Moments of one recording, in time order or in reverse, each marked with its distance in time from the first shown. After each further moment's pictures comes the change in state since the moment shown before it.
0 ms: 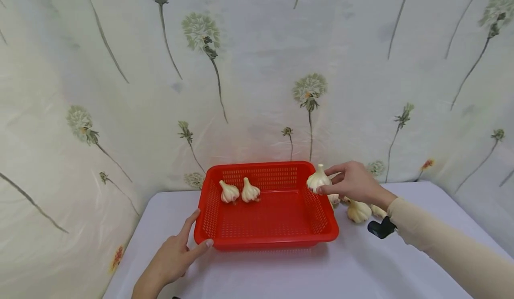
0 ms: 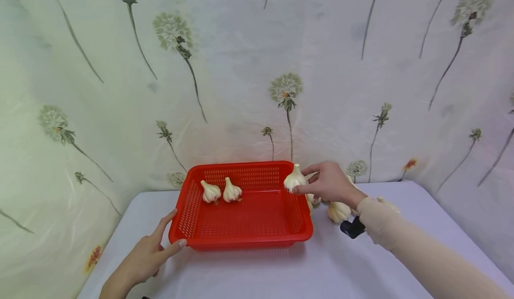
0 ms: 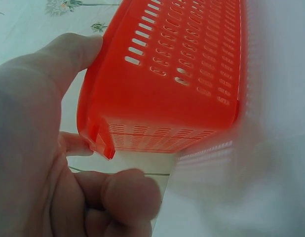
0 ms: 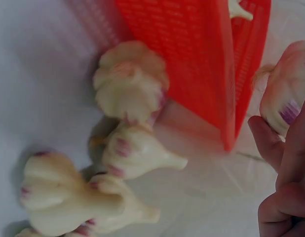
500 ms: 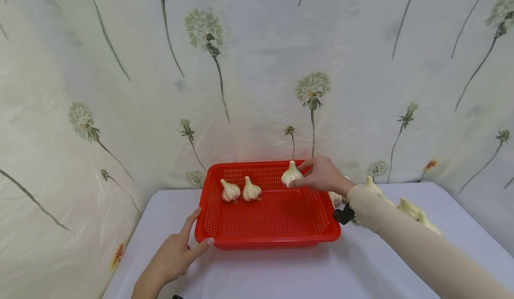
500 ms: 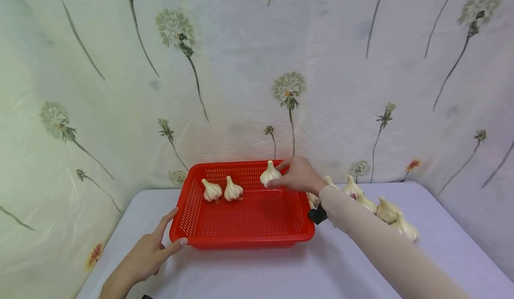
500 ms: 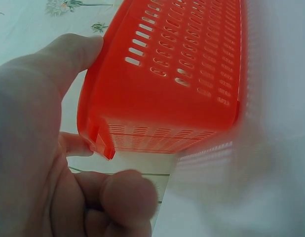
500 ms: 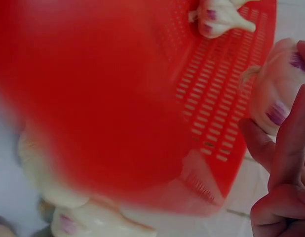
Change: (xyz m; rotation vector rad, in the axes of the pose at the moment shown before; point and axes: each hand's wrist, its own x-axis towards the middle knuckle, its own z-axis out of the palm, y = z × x) left_hand -0.001 0.000 0.000 0.033 0.043 0.033; right_hand 0.060 -0.028 0.044 -0.109 -0.017 -0.028
